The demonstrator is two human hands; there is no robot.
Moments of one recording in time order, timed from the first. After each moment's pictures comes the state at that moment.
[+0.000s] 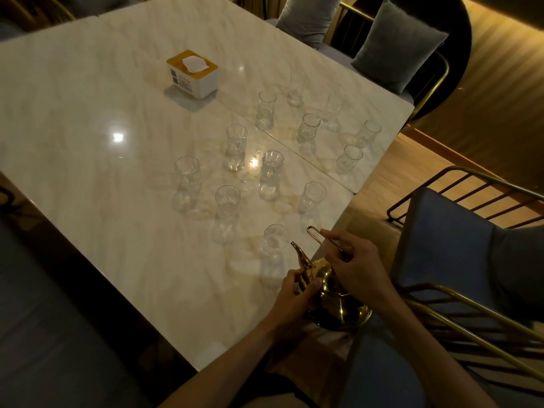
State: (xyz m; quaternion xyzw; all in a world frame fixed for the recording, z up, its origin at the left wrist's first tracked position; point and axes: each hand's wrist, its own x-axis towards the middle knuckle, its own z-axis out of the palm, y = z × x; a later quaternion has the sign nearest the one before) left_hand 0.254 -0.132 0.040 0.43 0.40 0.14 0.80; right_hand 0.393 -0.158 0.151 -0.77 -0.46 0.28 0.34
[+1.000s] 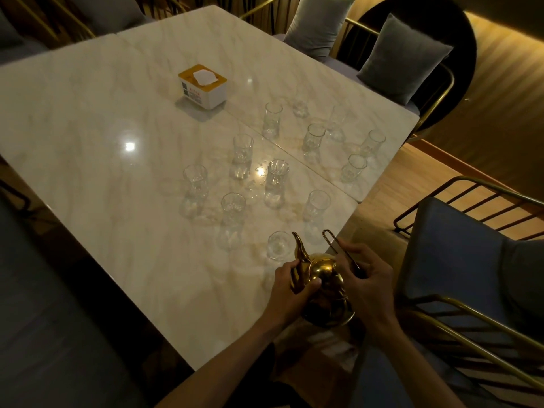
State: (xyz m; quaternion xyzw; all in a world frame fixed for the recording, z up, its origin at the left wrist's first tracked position) left_hand 0.250 -0.116 0.037 0.60 0.44 0.22 0.64; right_hand 0.381 -0.178 0.140 -0.73 -0.41 0.22 0.51
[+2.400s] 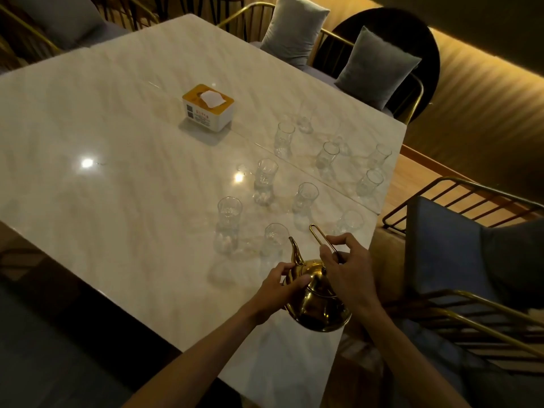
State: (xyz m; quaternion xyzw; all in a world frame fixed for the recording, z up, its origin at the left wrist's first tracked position) left_hand 0.110 0.072 0.035 0.55 0.33 0.05 0.76; right_hand 0.228 -0.009 0.156 -0.82 -0.32 0.18 0.44
